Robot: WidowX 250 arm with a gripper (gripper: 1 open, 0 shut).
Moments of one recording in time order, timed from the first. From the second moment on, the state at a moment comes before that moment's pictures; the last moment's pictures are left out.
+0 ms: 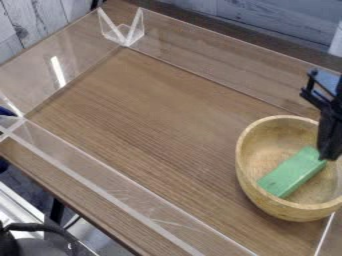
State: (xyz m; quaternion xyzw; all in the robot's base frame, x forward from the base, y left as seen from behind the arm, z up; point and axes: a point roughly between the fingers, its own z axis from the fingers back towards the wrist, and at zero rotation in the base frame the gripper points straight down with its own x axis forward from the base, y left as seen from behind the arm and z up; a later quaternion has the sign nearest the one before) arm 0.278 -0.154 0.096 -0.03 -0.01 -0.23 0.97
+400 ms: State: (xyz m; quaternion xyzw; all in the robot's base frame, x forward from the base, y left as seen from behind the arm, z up) arm 0.280 -0.151 0.096 -0.03 -0.01 -0.23 0.97
